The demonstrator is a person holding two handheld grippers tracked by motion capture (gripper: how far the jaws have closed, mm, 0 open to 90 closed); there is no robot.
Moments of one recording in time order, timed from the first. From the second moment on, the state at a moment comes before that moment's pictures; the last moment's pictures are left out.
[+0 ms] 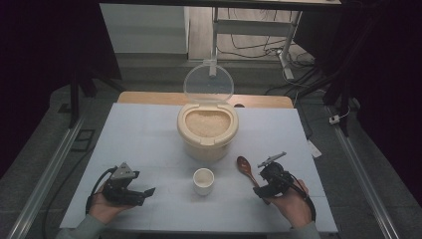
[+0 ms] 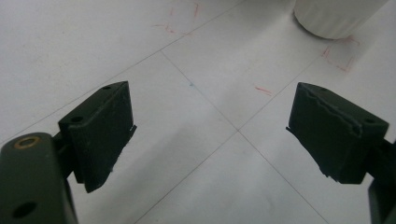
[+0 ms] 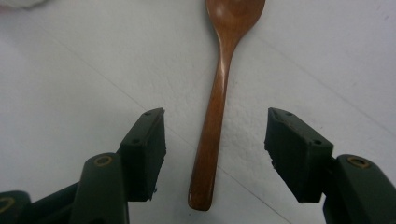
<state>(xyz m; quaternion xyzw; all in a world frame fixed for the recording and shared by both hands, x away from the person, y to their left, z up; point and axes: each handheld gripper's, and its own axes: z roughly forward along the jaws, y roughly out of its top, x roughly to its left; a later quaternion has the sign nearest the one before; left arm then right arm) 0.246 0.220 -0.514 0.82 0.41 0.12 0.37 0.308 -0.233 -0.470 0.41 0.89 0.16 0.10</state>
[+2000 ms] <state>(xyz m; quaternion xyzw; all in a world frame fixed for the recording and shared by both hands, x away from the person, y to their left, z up) 0.249 0.219 -0.521 0.84 0.41 0.11 0.34 0.320 -0.251 -0.466 0.43 0.88 0.21 0.06</state>
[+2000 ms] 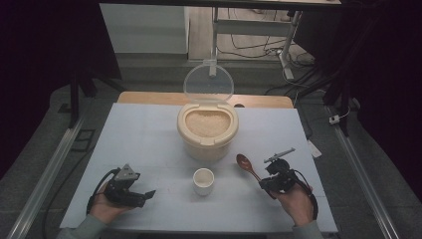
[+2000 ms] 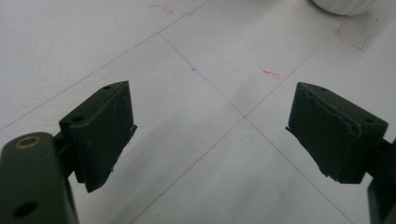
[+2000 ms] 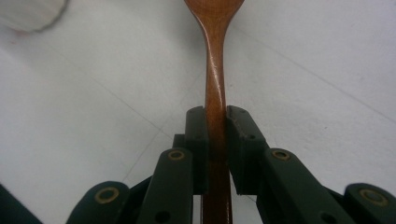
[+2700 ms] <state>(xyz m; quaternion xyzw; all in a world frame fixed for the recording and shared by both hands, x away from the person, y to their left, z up) 0.250 0.220 -0.523 0.84 0.41 0.11 0.34 0.305 -0.263 -0.427 0.37 0.87 0.31 0.06</state>
